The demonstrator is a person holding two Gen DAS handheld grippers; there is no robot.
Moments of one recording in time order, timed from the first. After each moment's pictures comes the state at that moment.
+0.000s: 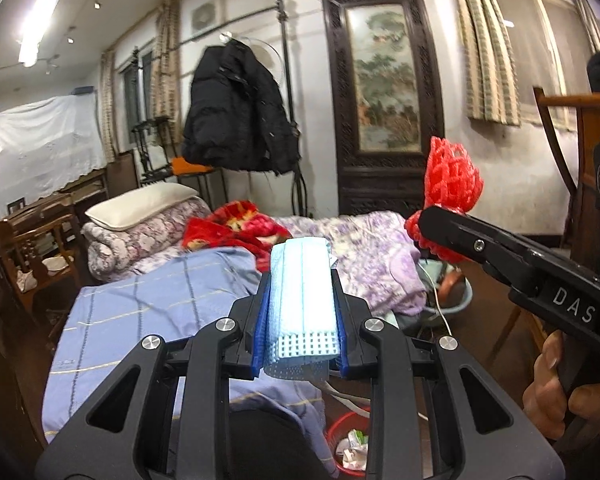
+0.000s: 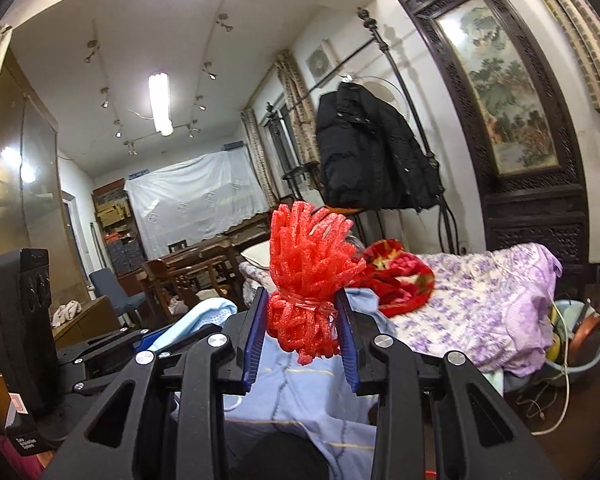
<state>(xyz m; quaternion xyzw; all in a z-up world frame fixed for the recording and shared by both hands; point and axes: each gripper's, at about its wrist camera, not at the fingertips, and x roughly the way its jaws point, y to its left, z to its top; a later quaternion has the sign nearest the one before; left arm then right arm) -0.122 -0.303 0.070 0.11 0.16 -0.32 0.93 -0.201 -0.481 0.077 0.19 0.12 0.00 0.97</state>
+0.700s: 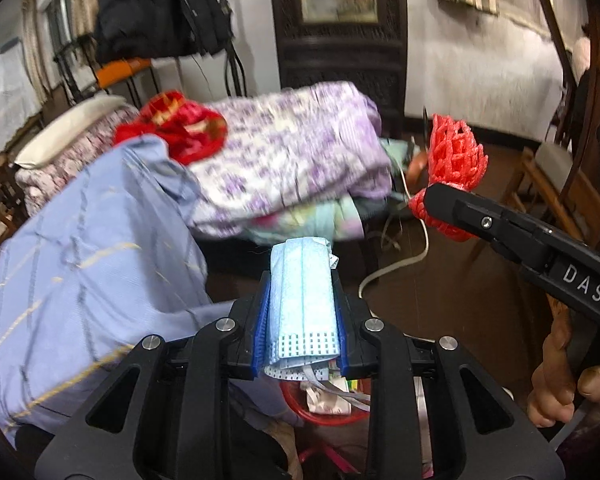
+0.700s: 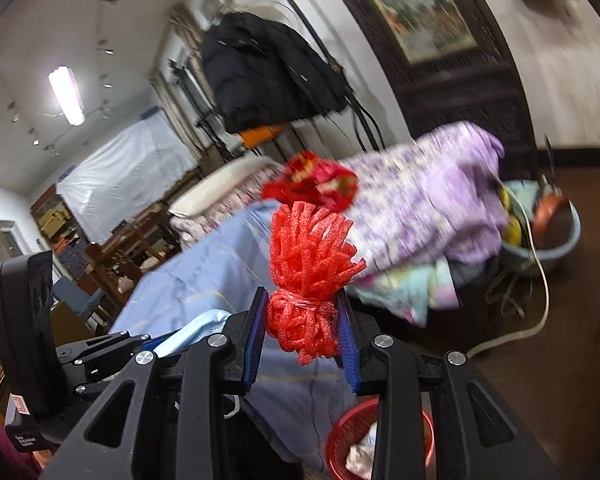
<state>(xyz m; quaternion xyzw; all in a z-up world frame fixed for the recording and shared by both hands) -0.069 -0.428 -0.092 0.20 0.34 -0.38 0.84 -0.187 -0.580 -0.101 0.30 0.26 -0.09 0.91</state>
